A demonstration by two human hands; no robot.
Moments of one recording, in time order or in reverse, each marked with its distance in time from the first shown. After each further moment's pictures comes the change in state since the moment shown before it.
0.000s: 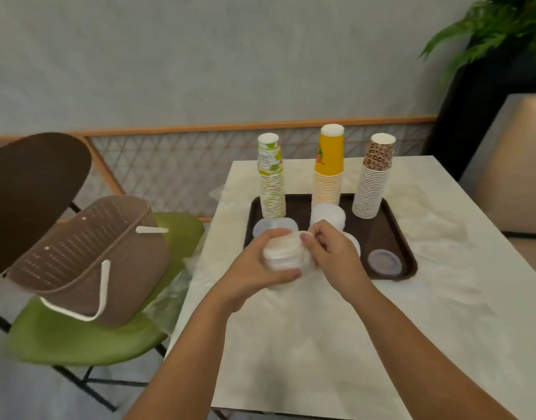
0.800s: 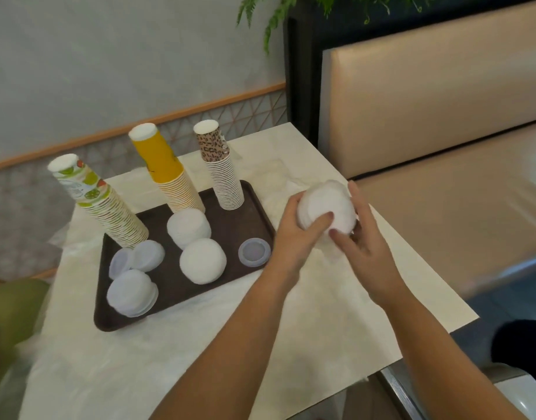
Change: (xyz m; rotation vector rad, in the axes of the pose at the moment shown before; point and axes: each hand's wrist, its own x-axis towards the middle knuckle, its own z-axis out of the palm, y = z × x) left_hand 0.109 0.060 0.307 -0.290 -0.191 0.053; right_hand -0.083 0.102 -0.235 0.131 0.478 0.059
